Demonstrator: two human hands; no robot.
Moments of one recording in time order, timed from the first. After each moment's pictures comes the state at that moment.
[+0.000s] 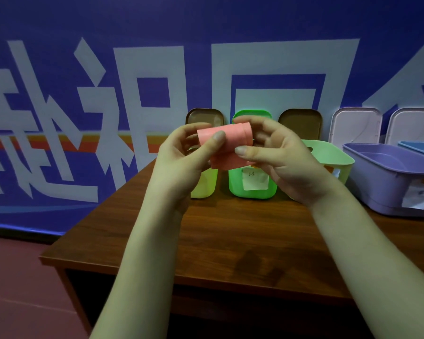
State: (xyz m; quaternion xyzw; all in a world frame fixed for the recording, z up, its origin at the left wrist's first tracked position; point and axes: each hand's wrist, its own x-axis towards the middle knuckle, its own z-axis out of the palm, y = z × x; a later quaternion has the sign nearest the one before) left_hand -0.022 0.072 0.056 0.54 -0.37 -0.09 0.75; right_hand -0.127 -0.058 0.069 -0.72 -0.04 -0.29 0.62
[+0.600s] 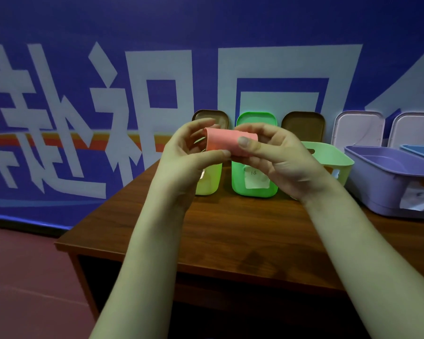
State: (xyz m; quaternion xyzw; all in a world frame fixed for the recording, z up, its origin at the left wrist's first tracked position) left_hand -0.037 0.089 0.057 0.50 -0.40 -0.12 0.76; right_hand -0.139 -0.046 0.072 -0.66 -0.03 -0.27 0.70
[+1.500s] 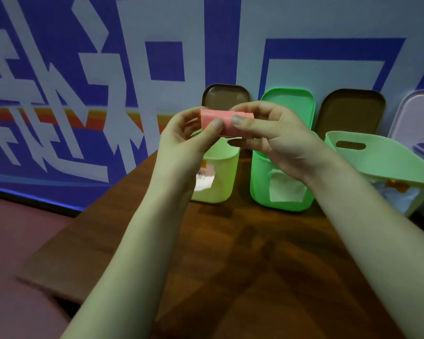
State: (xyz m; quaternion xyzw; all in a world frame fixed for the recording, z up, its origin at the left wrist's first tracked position) left_hand 0.089 -0.008 0.039 0.53 -0.28 -0.08 0.80; right_hand 0.008 -0.138 0.069 -0.69 0.01 -0.25 0.68
